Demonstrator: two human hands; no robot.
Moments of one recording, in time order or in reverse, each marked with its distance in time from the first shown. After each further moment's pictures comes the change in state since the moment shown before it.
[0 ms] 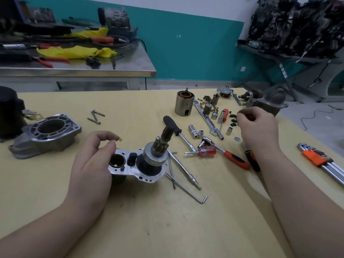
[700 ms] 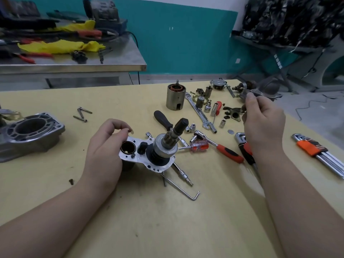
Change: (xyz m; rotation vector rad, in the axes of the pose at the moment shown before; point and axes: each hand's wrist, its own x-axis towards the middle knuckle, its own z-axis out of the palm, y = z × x) left_hand 0.028 -0.010 0.047 -0.123 -0.144 0.015; right_hand -0.014 0.002 -0.013 0.261 0.138 -0.093
